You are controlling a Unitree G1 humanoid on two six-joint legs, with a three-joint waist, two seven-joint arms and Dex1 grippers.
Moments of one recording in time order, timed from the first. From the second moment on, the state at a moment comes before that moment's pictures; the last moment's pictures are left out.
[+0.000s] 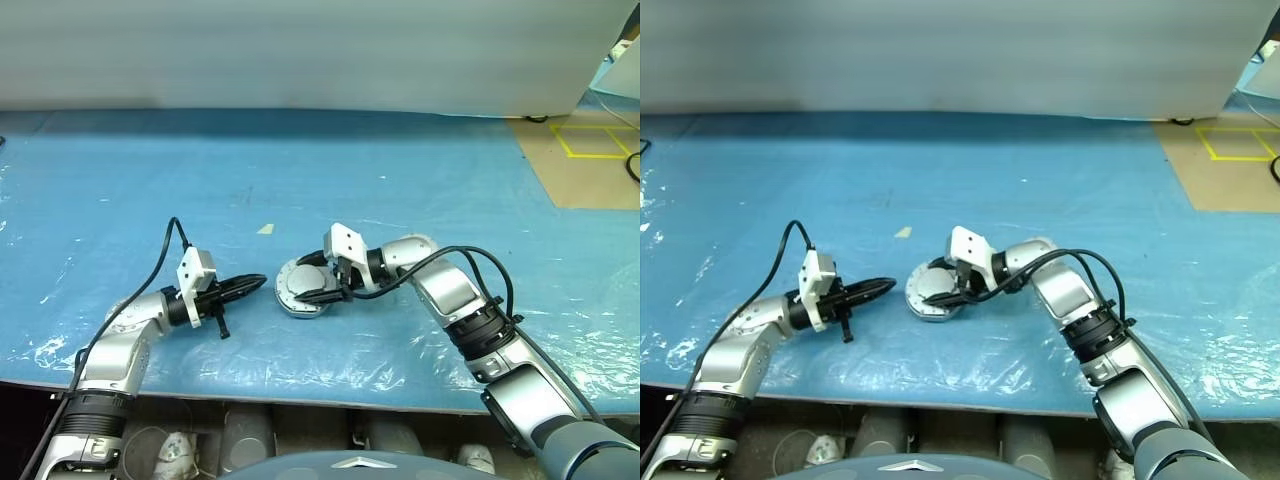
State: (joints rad) left arm -0.12 0.49 0.04 0.08 -0.41 0.09 -1.13; right arm -0.58 -0.37 0.42 0.10 0.12 0.34 1.14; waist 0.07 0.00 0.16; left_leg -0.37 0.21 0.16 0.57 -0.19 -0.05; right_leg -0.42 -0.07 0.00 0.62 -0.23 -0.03
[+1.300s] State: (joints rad) left arm -0.21 0.50 -0.07 0.09 -0.32 0.14 -1.08; right arm -0.54 -0.37 0.48 0.07 0.05 0.31 1.02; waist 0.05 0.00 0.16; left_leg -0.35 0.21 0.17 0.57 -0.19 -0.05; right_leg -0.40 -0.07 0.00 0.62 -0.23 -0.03
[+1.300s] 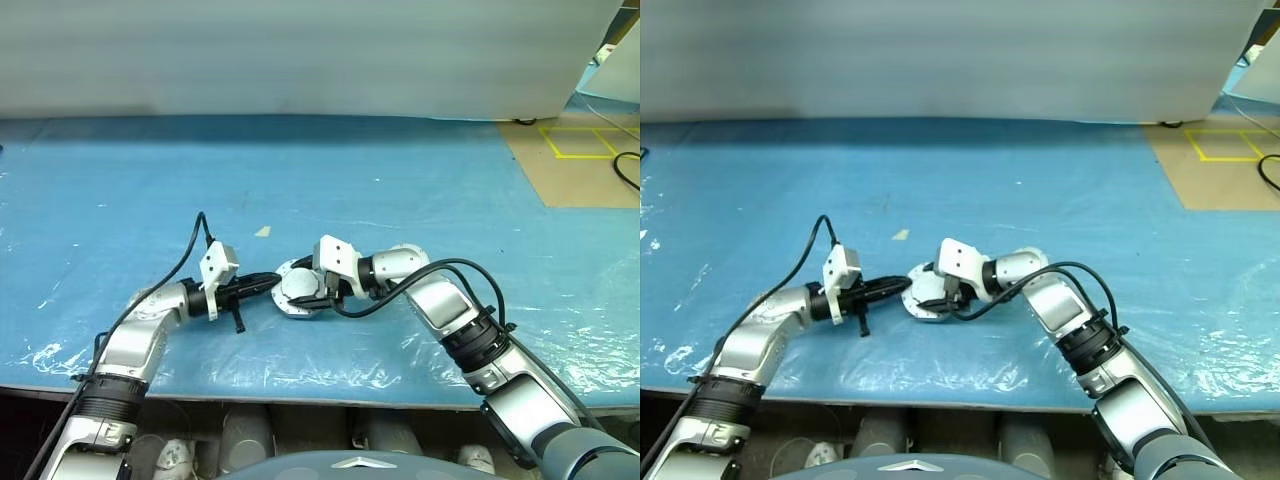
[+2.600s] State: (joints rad) left arm -0.26 0.53 -0.15 0.13 -0.24 0.20 -1.05; right arm -0.50 -0.41 0.35 0.02 0.20 0.45 1.05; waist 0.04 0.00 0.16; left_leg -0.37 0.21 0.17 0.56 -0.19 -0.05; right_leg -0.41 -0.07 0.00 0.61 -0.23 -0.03
